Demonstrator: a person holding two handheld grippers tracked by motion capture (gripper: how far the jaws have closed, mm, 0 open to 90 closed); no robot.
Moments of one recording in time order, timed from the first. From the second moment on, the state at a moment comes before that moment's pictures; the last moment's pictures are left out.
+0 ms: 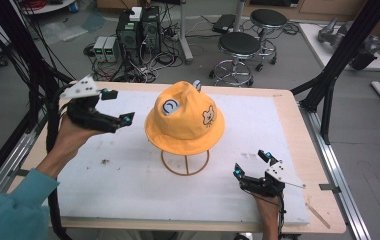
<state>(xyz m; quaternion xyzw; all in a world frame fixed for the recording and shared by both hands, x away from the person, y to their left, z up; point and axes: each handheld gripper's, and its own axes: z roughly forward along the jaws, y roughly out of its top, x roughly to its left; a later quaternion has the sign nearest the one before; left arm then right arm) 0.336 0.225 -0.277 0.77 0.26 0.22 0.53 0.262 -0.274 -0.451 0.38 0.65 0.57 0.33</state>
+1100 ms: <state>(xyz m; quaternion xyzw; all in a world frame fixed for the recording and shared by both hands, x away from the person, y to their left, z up) 0.279 0.294 -0.449 0.71 0.32 0.27 0.57 0.262 -0.274 -0.451 0.39 0.65 0.57 0.33</state>
